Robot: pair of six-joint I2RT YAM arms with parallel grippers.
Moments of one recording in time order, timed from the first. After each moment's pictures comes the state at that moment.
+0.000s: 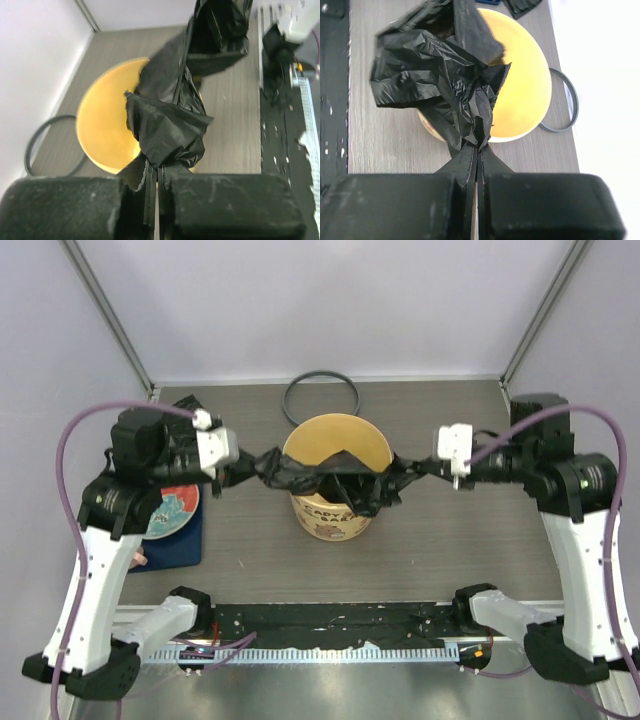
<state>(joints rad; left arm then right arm) -0.29 1.04 1.51 -0.76 0.98 0.49 0.19 1.14 1.76 -1.26 -0.88 -0.99</state>
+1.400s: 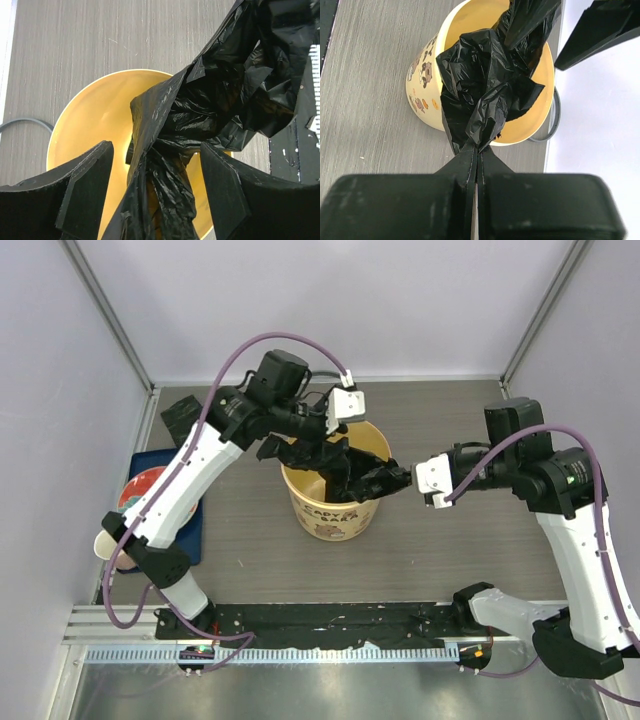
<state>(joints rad) -0.71 1.65 2.04 -1.05 0.62 0.60 0.37 1.10 1.67 -1.34 -0.76 -1.36</state>
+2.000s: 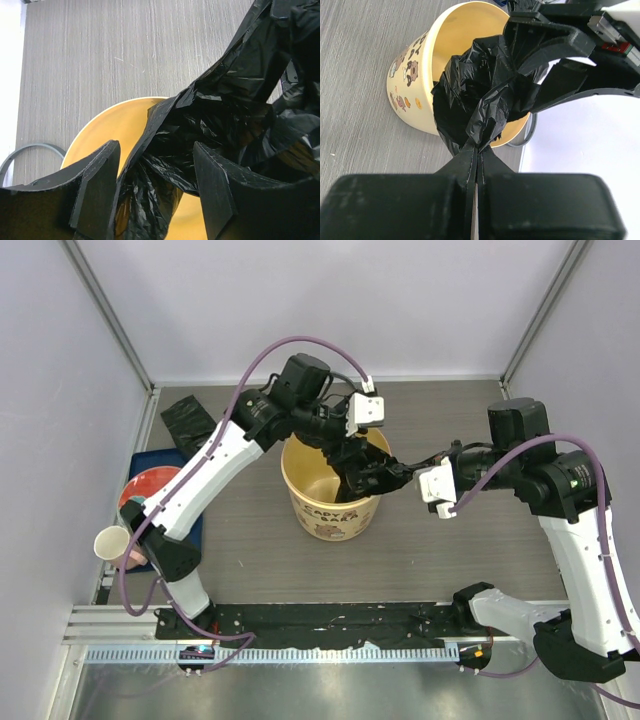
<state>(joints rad) -0.77 1.72 2.02 -0.91 0.61 0.64 0.37 1.08 1.67 -1.31 -0.77 -1.47</state>
